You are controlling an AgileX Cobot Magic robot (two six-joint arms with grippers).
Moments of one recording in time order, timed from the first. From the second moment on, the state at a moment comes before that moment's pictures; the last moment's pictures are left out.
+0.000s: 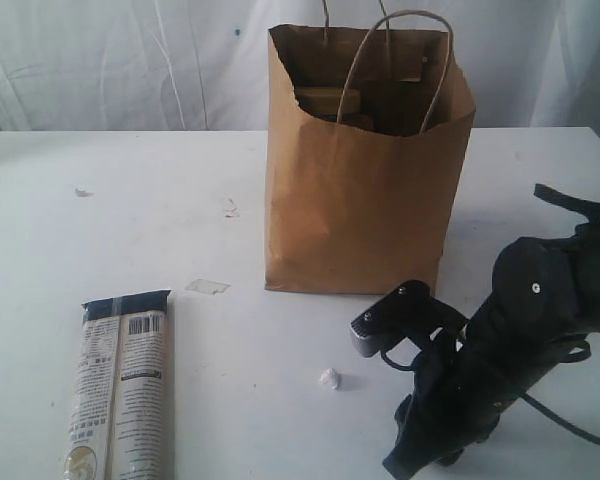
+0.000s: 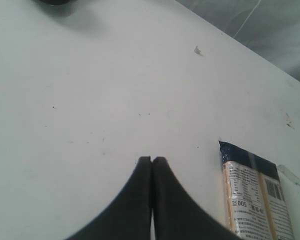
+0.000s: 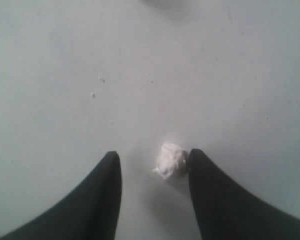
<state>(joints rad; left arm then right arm) -0.02 0.00 0.02 0.25 0.44 -0.79 0.55 1.62 -0.68 0.33 0.55 -0.53</state>
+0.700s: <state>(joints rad) -0.02 0.00 0.02 0.25 0.44 -0.79 0.67 1.31 -0.48 0.53 0.56 -0.30</state>
